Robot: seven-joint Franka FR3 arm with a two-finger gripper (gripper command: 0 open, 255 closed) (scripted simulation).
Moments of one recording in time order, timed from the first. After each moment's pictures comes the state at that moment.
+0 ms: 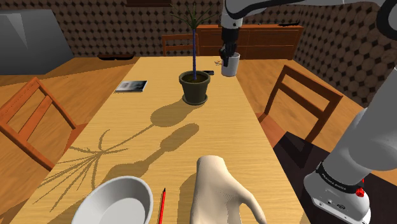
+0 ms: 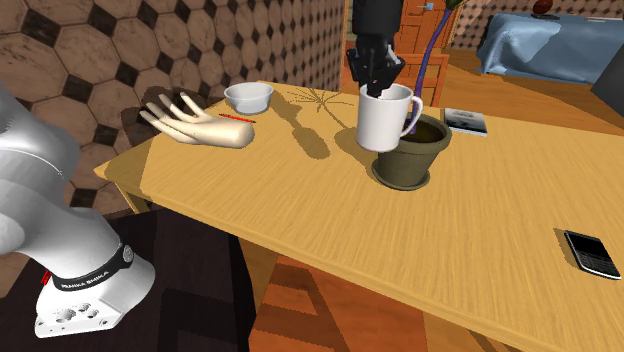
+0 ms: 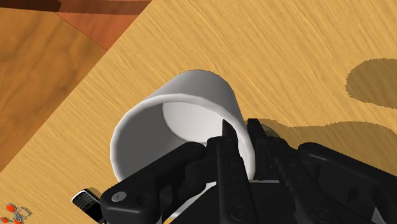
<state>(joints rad) 0.04 0.04 -0.06 -1.72 -0.04 1.80 -0.13</state>
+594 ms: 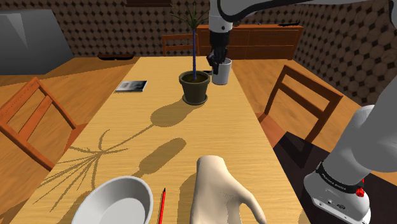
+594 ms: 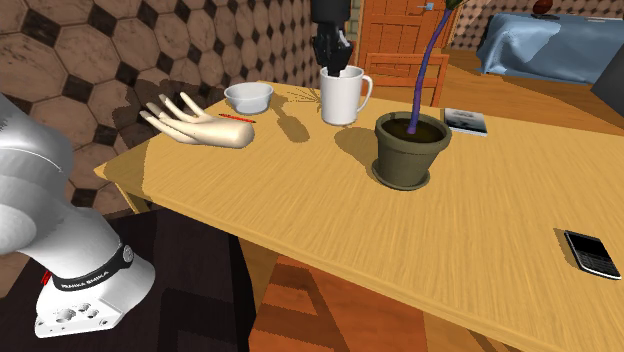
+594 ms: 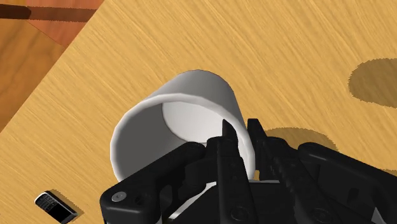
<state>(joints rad) 0.14 -0.03 0.04 -1.80 -0.05 1.79 0.07</state>
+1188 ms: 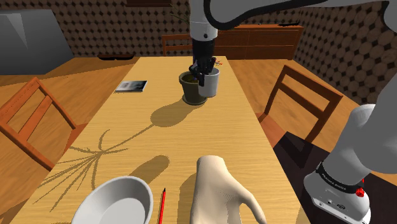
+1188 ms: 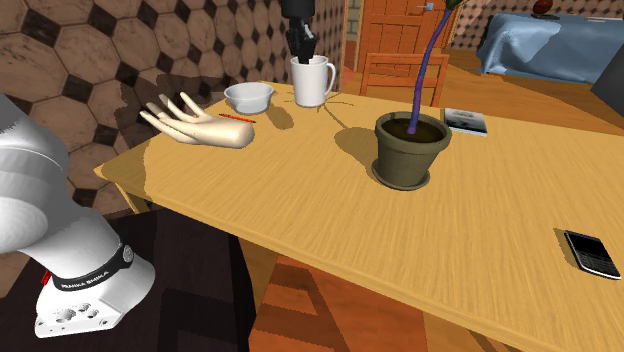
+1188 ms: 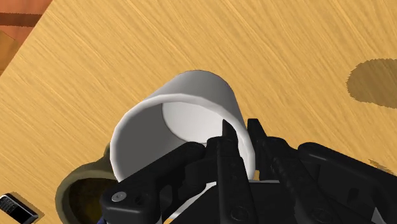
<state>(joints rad) 0.25 -0.01 0.16 -1.78 -0.06 1.79 0.29</state>
